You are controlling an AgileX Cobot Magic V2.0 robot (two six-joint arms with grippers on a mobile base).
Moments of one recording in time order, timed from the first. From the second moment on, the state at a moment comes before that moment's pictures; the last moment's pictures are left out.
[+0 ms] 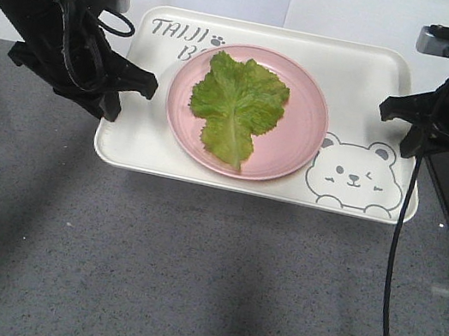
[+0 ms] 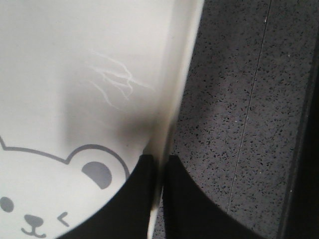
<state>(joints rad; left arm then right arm) -0.33 1.77 -1.77 -0.11 1.24 -0.09 0.06 1.80 -1.79 0.16 1.26 -0.14</state>
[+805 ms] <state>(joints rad) -0.33 1.77 -1.77 -0.11 1.24 -0.09 0.06 1.80 -1.79 0.16 1.26 -0.14</state>
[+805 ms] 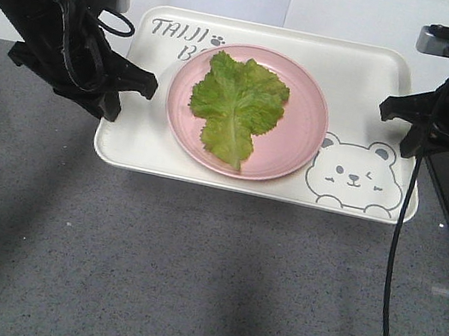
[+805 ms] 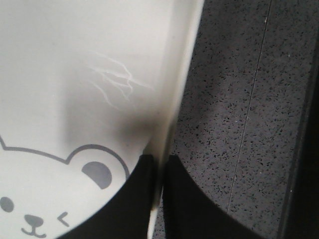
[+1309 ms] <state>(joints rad) -0.33 1.77 -1.77 -0.11 1.24 -0.09 0.06 1.80 -1.79 0.16 1.26 -0.14</state>
